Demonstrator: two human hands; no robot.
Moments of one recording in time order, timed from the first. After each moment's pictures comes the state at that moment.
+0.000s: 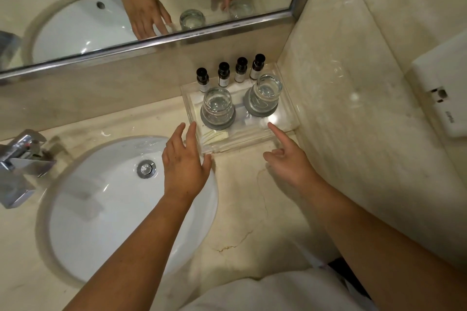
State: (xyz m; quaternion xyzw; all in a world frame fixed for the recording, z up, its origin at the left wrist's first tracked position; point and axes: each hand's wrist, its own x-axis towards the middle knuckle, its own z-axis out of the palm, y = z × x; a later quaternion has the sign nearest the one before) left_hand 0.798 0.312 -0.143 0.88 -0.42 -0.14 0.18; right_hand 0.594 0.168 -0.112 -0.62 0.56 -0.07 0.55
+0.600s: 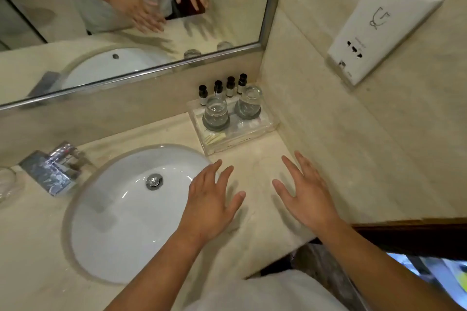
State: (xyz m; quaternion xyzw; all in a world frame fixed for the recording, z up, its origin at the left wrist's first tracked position) left_hand 0.728 0.419 -0.064 0.77 -0.58 -0.20 0.18; right_hand 0.505 0.302 -0.039 -0.80 0.55 0.00 0.23
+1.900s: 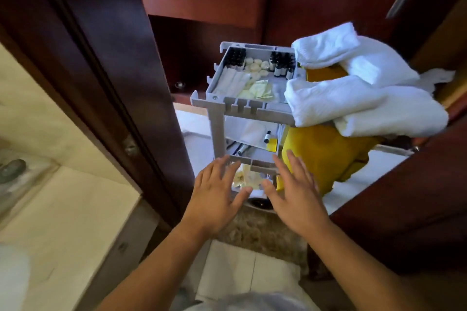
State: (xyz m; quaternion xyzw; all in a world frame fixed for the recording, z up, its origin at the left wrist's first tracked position) left_hand 0.258 0.519 0.018 0.39 -0.89 -0.16 0.14; right_hand 0.070 0.619 0.033 -0.53 0.81 -0.20 0.12
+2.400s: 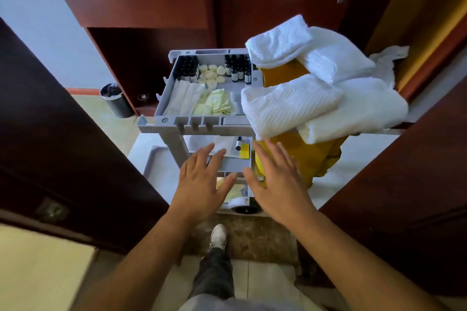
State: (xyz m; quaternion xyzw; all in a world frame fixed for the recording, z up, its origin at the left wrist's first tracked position) left_hand 0.140 0.442 0.022 0.35 -0.92 -0.17 0.11; right_hand -0.015 0.574 0.060 -0.49 0.83 -0.23 0.13
